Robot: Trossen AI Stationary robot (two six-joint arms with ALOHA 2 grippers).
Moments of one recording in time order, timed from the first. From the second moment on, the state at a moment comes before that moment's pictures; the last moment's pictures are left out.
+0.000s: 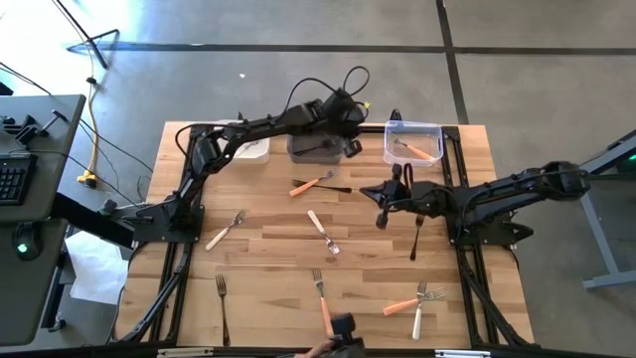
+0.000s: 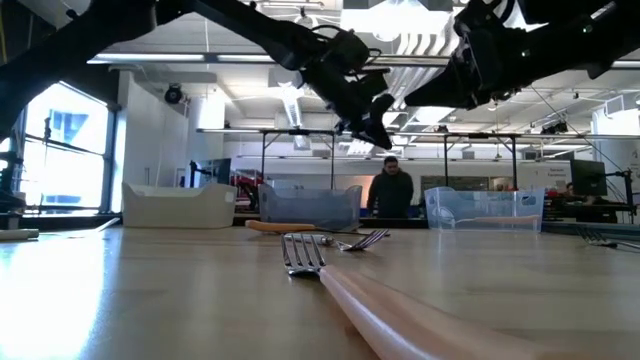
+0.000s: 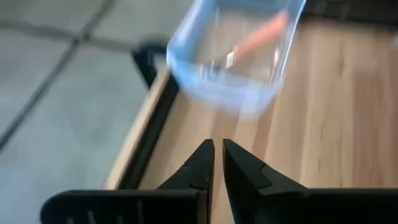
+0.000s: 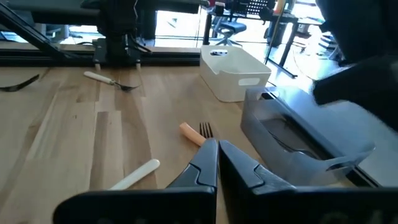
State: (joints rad) left arm 0.45 2.24 2.00 -0.40 0.03 0.17; right arm 0.05 1.10 0.40 0.47 0.38 -0.05
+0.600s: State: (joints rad) left arm 0.36 1.80 1.18 0.50 0.07 0.08; right arm 0.08 1.07 0.19 0.88 0.28 0.03
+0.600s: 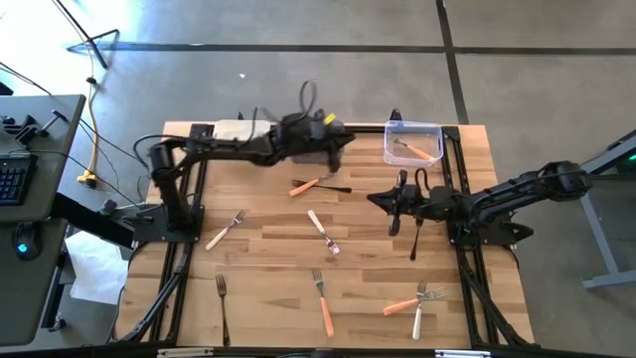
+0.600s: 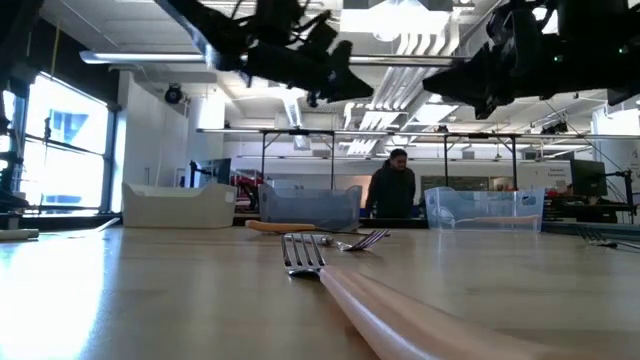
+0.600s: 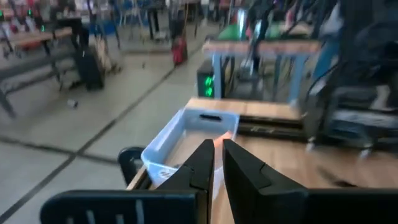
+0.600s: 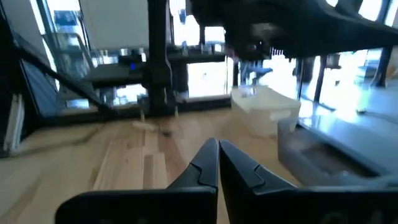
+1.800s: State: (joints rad) left arm 0.50 1.37 0.35 0.89 0.17 0.09; right arm 0.06 1.44 1.13 -0.85 0.06 0.80
